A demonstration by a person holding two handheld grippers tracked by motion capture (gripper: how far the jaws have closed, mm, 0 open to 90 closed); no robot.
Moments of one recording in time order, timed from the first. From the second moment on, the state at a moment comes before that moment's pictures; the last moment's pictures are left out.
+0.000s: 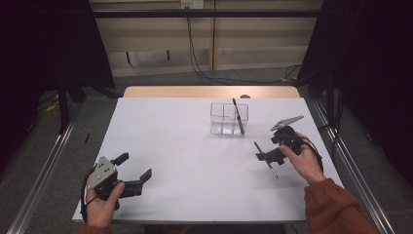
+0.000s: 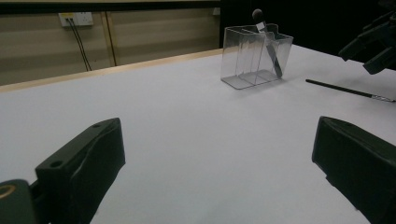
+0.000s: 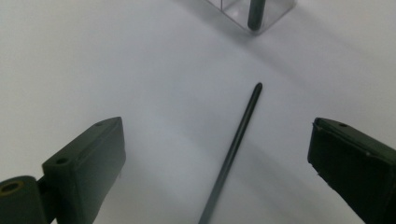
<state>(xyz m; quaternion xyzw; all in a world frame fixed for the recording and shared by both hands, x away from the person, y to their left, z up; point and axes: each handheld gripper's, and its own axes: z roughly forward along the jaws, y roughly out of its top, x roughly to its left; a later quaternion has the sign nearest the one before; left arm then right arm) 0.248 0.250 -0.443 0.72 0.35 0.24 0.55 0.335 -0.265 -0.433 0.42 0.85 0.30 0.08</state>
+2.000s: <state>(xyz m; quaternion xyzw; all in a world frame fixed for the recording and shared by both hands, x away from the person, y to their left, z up) 0.249 0.249 -0.444 0.73 0.35 0.24 0.54 0.357 -0.236 -0.449 0.41 0.91 0.03 -0.02</state>
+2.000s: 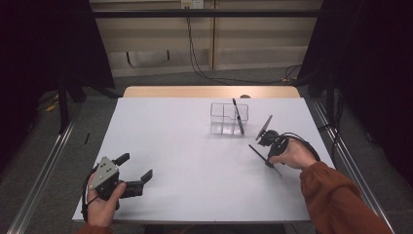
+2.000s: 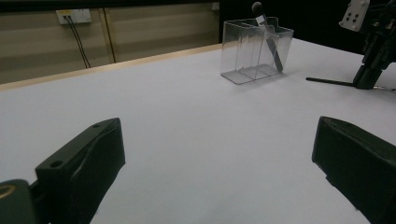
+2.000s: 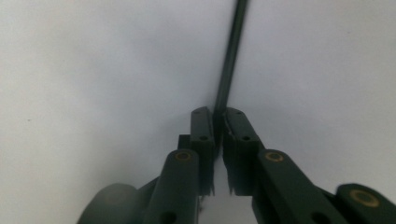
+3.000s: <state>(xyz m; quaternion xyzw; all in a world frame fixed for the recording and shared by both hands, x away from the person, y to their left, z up) 0.249 0.250 -0.444 0.73 0.35 0.24 0.54 0.345 -0.254 -0.436 0.40 0.90 0.14 0.00</state>
